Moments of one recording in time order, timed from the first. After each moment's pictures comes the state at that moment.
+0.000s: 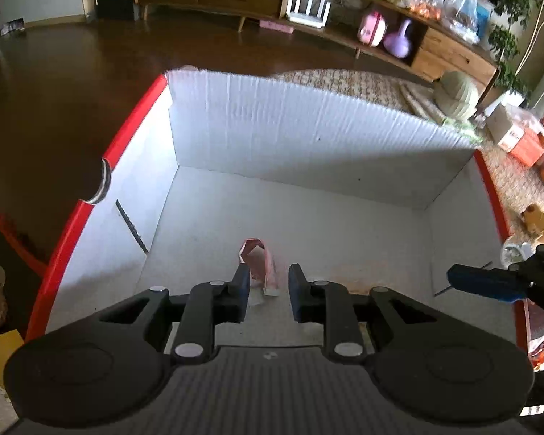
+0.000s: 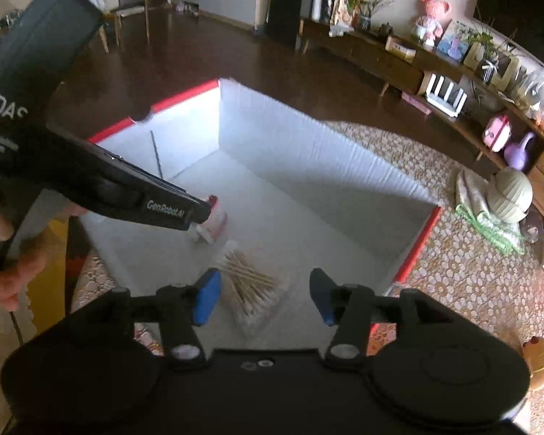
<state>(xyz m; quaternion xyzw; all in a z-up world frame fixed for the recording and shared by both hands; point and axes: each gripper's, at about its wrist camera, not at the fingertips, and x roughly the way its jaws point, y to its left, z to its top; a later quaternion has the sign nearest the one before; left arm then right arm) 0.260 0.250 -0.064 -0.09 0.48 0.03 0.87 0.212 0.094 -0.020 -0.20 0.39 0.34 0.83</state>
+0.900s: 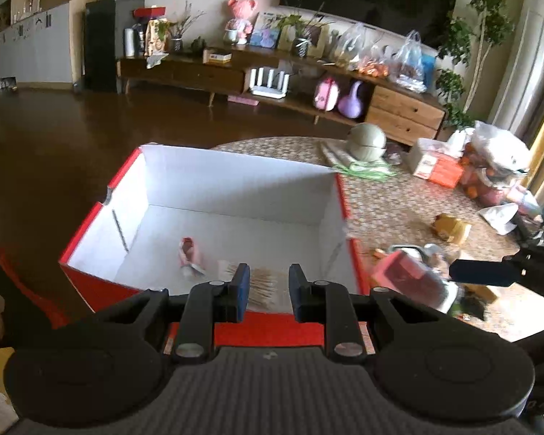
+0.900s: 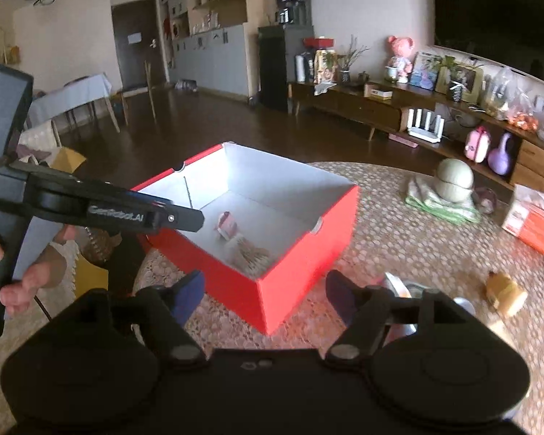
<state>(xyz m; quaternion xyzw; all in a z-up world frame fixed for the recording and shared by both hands) 0.137 0.164 0.017 -0.08 0.36 0.00 0.93 0.118 -0.055 0.035 -0.08 0.31 0.36 0.87</state>
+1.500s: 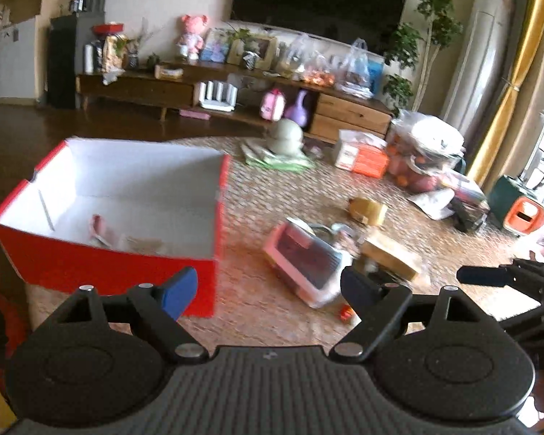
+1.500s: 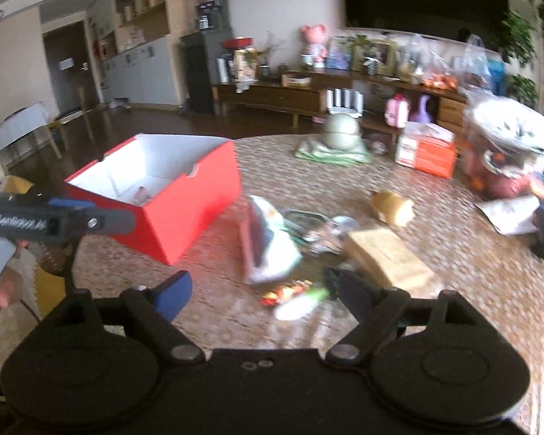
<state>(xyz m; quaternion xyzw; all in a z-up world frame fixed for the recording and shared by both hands) 0.088 0.058 0.004 -0.08 0.33 -0.06 0.94 0.089 -0.193 0.010 -0.03 0.33 0.25 0.91</state>
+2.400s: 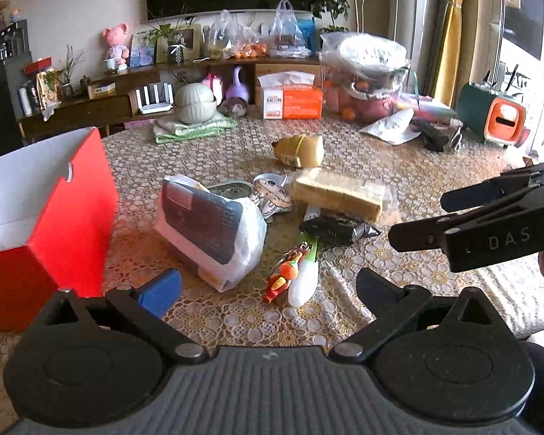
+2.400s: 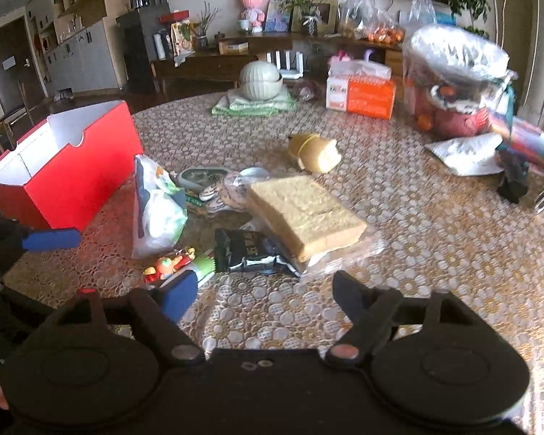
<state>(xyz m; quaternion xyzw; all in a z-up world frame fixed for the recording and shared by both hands) 0.128 -0.063 -0.084 0.04 0.33 -0.13 0.93 0.149 -0.241 -0.057 -0.02 0.39 0.17 0.90</state>
